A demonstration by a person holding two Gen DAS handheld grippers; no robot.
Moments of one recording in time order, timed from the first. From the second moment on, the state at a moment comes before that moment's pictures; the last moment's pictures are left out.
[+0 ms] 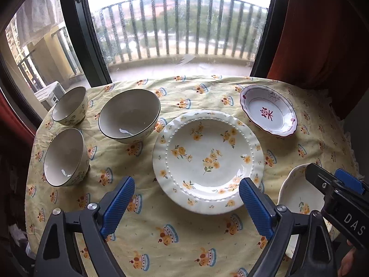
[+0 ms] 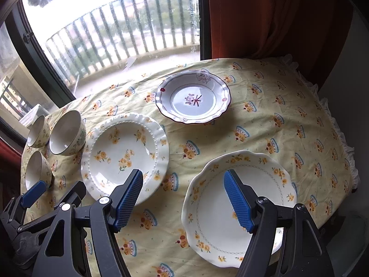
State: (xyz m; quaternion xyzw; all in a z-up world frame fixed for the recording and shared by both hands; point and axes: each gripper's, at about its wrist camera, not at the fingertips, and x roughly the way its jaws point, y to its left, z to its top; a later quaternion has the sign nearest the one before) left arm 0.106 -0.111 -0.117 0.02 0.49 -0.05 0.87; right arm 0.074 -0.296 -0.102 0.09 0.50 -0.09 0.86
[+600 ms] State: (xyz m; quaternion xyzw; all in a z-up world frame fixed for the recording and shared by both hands) left arm 0.156 -0.089 -0.143 0.02 0.49 -0.05 0.87; right arm 0.130 -0.249 -0.122 0.09 0.50 -0.10 0.86
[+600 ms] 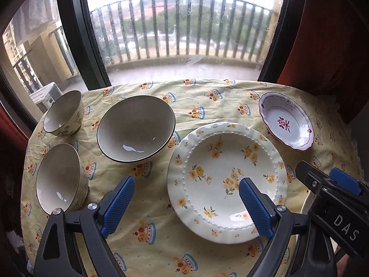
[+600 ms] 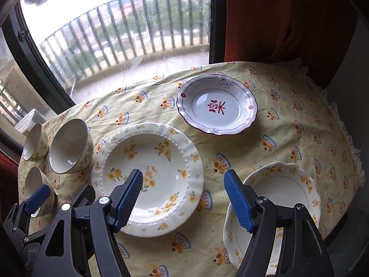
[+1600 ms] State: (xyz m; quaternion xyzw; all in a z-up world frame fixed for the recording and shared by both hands) left arm 0.201 -0.119 -0.240 0.01 0.56 0.03 0.83; right arm 0.219 -0.272 -0.237 0.04 0.58 -0.02 0.81
